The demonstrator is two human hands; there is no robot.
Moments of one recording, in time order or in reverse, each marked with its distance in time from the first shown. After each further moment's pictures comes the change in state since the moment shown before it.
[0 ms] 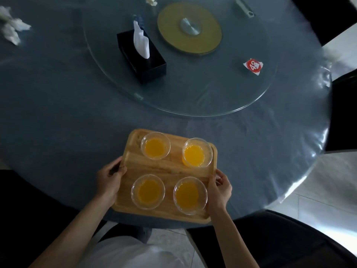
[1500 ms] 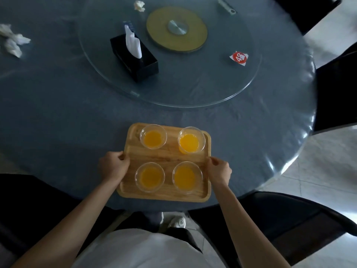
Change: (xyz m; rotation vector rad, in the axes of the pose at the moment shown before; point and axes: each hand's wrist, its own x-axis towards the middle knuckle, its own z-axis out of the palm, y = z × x) left_hand -0.017 0.026 -0.001 0.738 0.131 0.331; right_hand 0.003 -0.006 -0.014 -0.296 -0.106 -0.048
